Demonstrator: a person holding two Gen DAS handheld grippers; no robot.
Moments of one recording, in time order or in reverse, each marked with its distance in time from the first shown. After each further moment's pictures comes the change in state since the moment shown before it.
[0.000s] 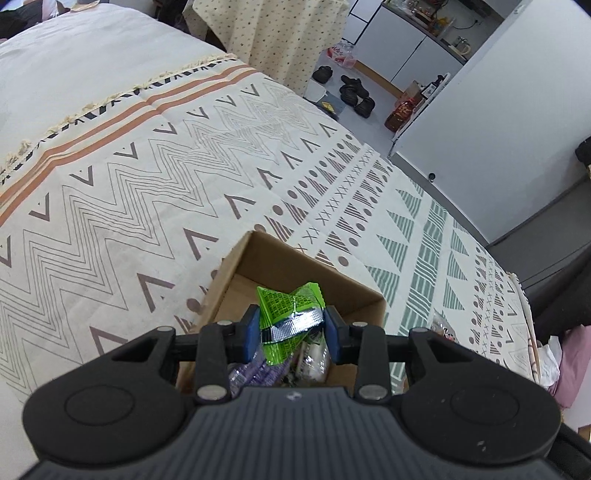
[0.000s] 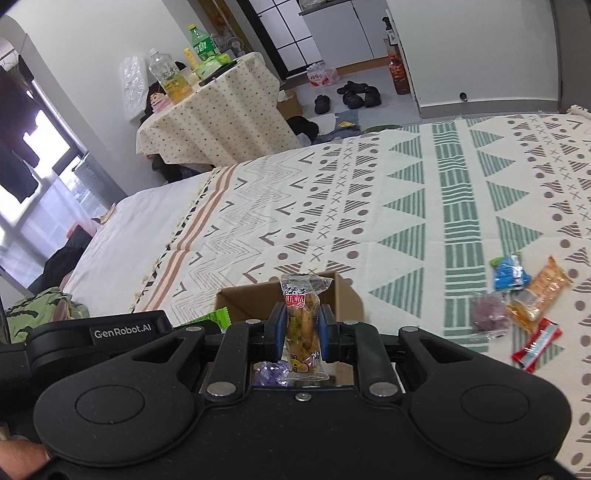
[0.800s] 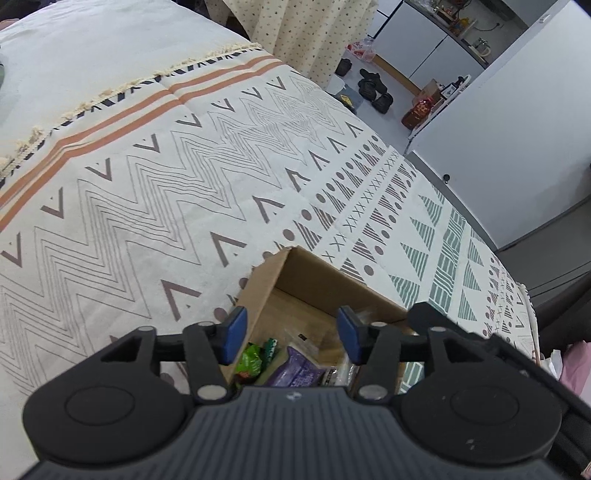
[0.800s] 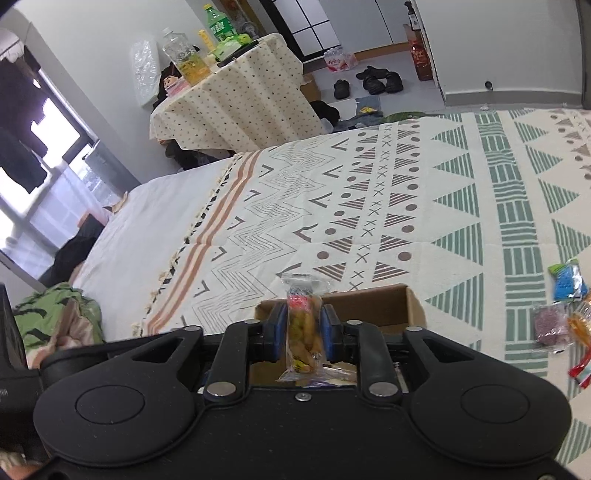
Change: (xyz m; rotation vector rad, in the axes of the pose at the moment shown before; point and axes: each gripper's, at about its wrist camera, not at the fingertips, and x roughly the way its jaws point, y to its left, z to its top) left arm 0.004 0.030 0.022 -0.050 0.038 0.022; right arm 0.042 0.041 0.015 0.001 0.051 0.046
